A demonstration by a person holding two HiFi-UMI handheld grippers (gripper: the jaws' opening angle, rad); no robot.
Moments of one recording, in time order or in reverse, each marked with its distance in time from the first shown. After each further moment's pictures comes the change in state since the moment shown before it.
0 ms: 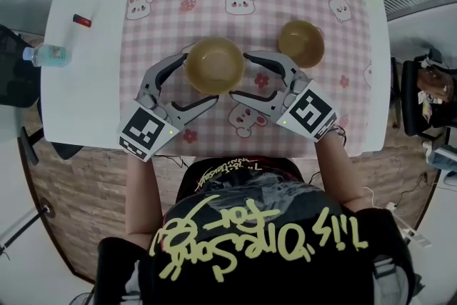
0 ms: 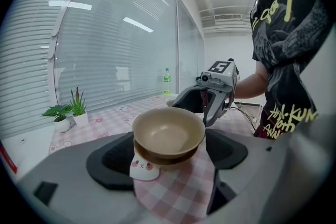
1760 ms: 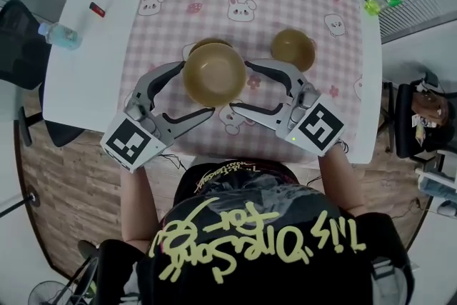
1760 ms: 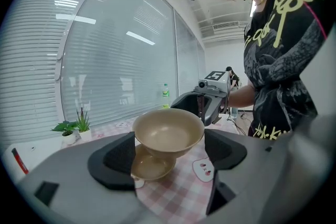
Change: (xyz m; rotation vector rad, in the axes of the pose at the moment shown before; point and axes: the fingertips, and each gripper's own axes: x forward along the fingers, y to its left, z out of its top) left arm -0.039 -0.042 0.052 -0.006 -0.100 0.043; right arm -0.049 0.030 0.057 -0.095 -0.092 0.082
